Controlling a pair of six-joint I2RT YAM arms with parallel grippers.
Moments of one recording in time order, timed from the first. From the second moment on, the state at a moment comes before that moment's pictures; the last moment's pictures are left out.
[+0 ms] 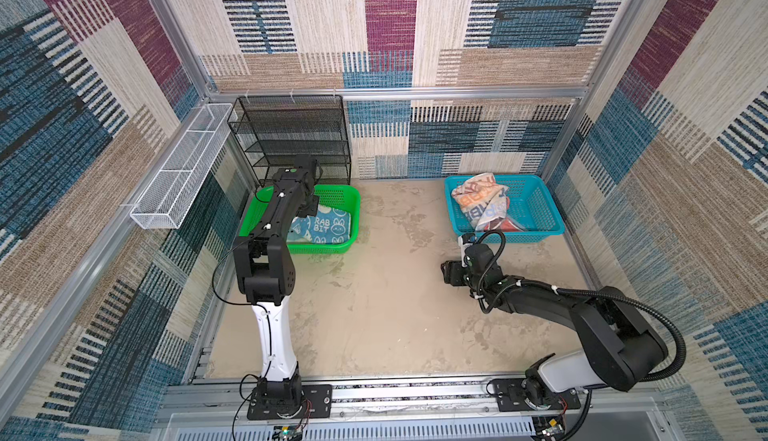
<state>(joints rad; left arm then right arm) -0.06 2.14 2.03 -1.09 -0.38 0.03 0.48 1.46 0.58 0.15 0.07 0.40</state>
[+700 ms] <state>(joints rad) -0.07 1.99 1.91 -1.05 -0.37 -0.01 0.48 1.43 0.58 0.14 0.06 0.41</state>
